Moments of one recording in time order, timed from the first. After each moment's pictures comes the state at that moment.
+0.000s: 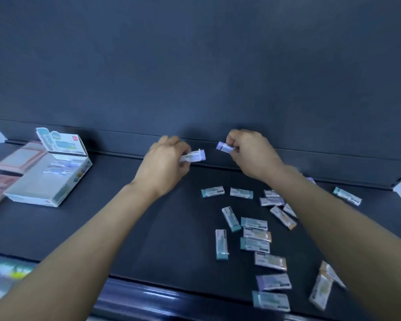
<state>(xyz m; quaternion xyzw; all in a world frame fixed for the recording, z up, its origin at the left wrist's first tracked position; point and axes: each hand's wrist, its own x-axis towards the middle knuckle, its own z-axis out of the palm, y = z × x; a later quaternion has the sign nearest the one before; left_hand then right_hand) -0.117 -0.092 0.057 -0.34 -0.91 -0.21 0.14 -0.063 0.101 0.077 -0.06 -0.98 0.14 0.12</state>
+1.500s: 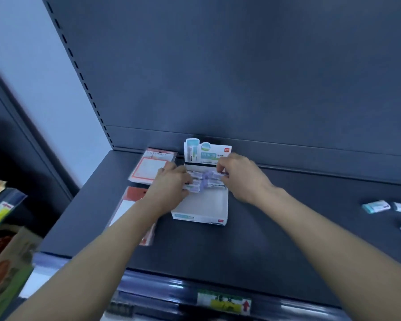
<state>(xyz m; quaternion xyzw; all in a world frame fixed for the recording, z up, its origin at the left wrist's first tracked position) -0.313 -0.427 -0.006 -0.36 -0.93 -0.10 0.00 -0.237 -0.259 0.044 -0.05 -0.99 0.12 0.00</state>
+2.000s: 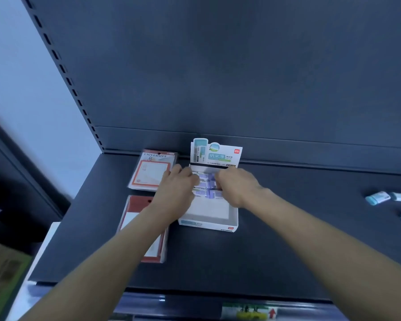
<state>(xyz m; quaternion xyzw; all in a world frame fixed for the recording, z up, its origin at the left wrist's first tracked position) -0.335 -0.431 -0.018 -0.40 -0.91 -0.08 0.00 -0.267 -0.297 0.028 -0.09 -0.99 0.02 -0.12</state>
